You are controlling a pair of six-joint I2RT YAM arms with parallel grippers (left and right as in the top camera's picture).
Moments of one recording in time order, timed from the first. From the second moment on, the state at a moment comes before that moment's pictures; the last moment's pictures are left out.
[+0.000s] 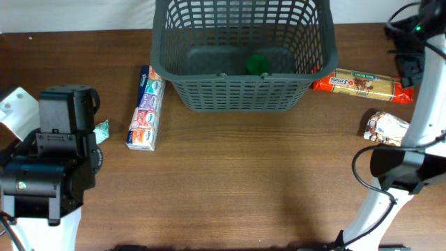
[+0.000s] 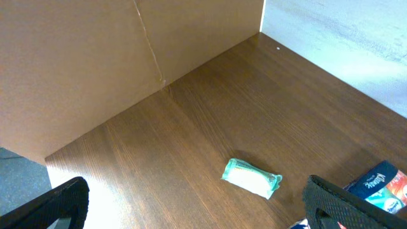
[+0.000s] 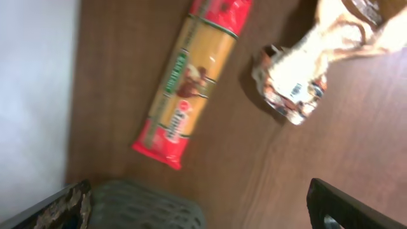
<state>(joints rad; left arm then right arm) -0.07 1.16 1.60 -1.32 -0.87 -0.65 -0.23 2.17 2.61 -1.69 0.15 1.13</state>
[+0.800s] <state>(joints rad) -0.07 1.16 1.60 -1.32 -0.87 -0.65 -0.23 2.35 2.48 -1.40 0.16 1.28</state>
